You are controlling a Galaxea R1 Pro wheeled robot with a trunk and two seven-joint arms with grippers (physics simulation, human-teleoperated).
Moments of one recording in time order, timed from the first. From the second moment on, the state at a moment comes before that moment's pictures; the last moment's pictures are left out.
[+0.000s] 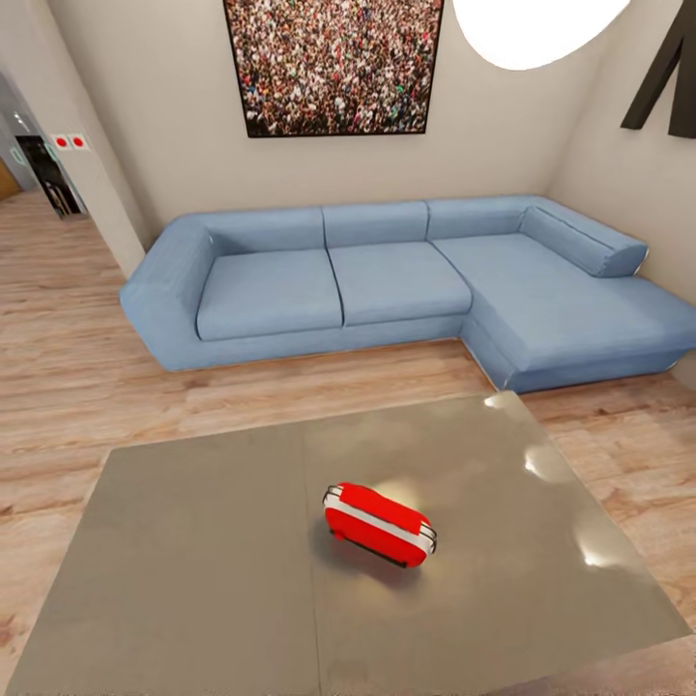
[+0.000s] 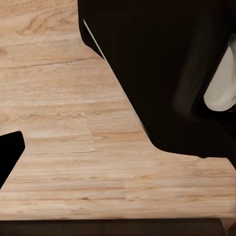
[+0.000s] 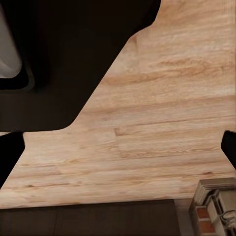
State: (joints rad) left arm 0.00 0.00 0.00 -0.06 0.08 -0.01 0.00; right arm 0.00 0.00 0.01 0.00 0.01 -0.01 -0.01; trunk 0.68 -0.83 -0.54
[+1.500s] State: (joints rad) left arm 0.00 0.00 0.00 -0.06 0.08 -0.01 0.00; right arm 0.00 0.00 0.01 0.00 0.01 -0.05 0.00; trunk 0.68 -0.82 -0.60
